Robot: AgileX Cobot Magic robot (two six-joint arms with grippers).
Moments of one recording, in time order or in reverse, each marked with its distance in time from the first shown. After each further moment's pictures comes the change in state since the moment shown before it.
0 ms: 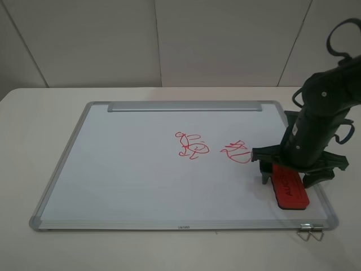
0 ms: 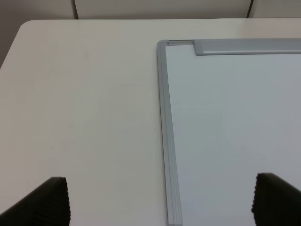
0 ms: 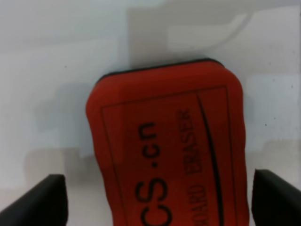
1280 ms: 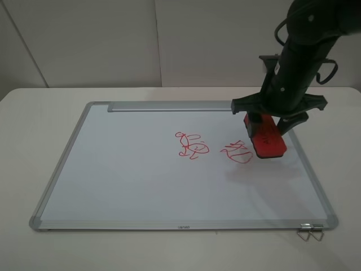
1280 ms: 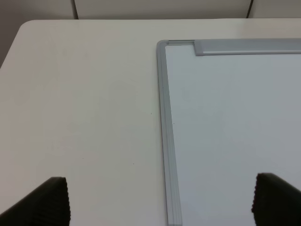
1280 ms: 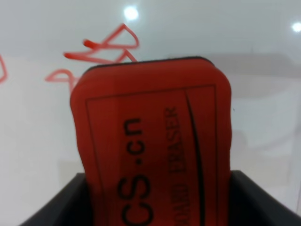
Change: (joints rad) left arm 0.000 0.000 0.000 0.000 0.000 0.000; right arm 0.080 -0.007 -0.386 0.034 0.270 -0.209
